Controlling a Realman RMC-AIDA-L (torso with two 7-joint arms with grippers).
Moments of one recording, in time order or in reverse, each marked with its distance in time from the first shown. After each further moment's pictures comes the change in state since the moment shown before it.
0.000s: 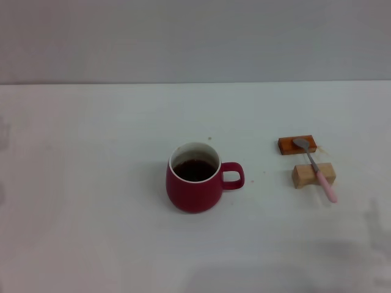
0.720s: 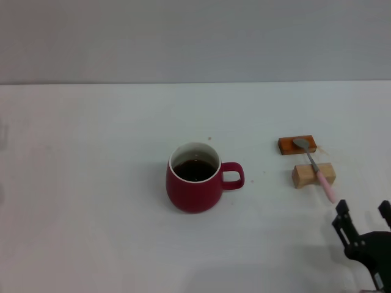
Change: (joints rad) left arm -0.001 0.002 -0.002 0.006 -0.001 0.000 0.001; right arm 0.054 -0.013 -0.106 0.032 0.067 0.216 -0.089
